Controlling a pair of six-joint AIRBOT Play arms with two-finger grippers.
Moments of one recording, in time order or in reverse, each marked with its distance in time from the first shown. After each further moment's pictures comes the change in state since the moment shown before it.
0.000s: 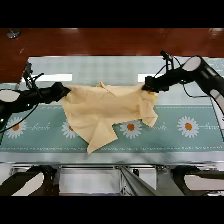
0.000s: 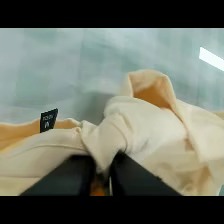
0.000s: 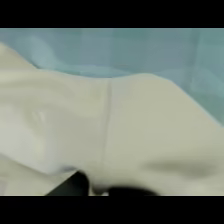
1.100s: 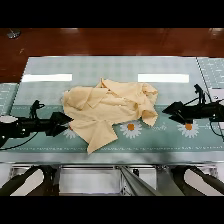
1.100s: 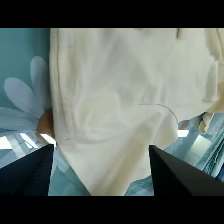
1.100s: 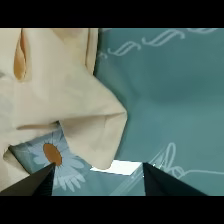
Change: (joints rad) left arm 0.256 0.026 -0.355 -0.022 -0.363 0.066; right arm -0.462 0.406 -0.654 0.121 0.109 -0.197
